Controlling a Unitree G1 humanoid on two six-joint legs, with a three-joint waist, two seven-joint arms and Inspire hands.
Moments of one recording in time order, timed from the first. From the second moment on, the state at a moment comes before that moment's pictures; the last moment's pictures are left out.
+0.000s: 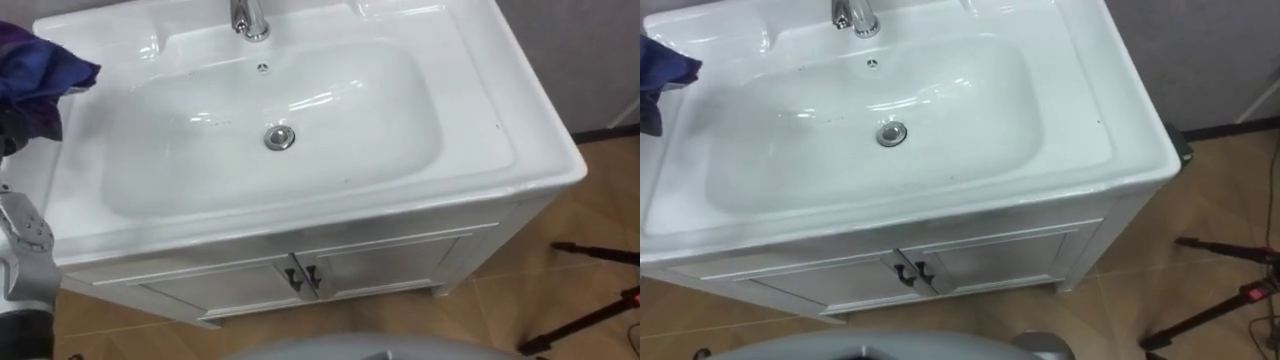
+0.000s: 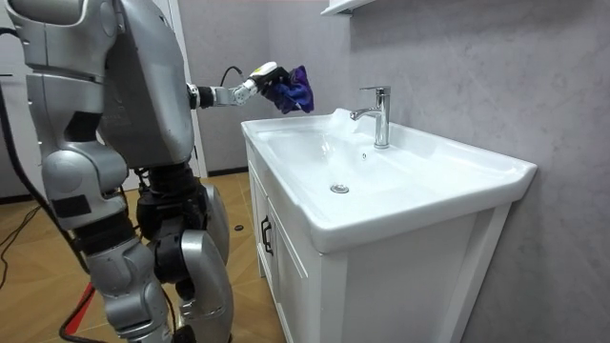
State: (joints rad) left arm 0.09 0.46 0.34 0.24 0.90 0.10 0.51; right arm 0.21 -0.30 -0.18 1.17 -0.08 0.06 -0.04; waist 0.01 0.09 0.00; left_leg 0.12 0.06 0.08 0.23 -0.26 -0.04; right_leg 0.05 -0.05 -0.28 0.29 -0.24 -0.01
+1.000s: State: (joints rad) left arm 0.16 0.36 0.29 0.27 0.91 0.14 0.47; right arm 0.21 -0.31 -0.14 1.17 -0.04 0.05 0.00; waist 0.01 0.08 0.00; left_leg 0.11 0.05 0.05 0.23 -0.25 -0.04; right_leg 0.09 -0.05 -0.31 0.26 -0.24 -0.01
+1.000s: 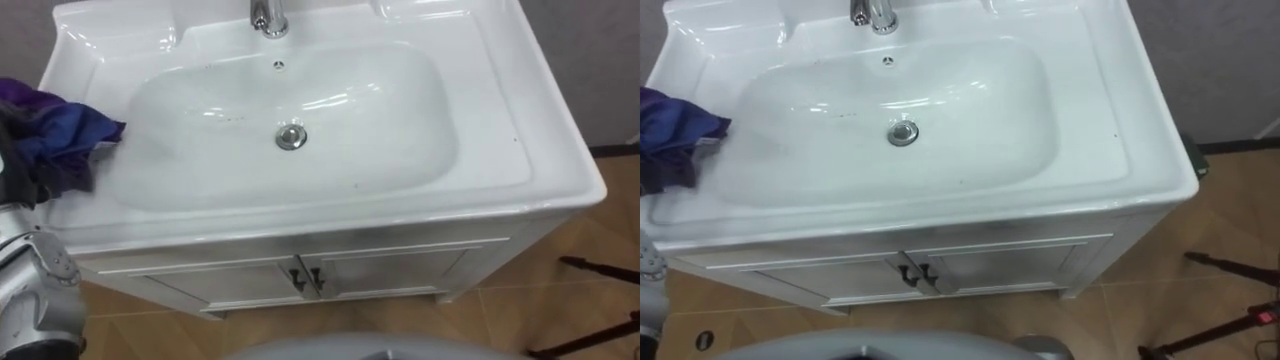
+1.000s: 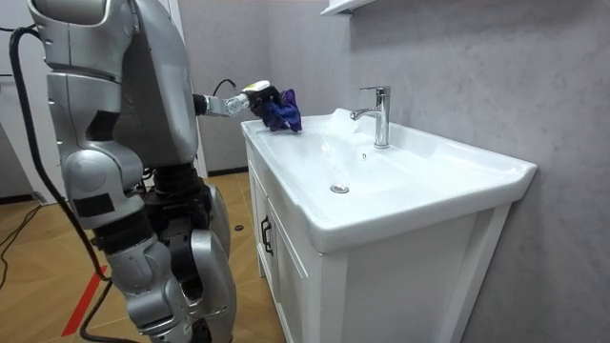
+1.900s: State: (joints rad) left arm 0.18 0.36 0.29 0.35 1.04 0.16 0.46; right arm 0.24 -0.31 -0.14 1.16 -0.05 0.07 0.01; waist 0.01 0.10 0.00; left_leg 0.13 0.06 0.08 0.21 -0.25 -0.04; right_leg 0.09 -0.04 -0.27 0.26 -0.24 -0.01
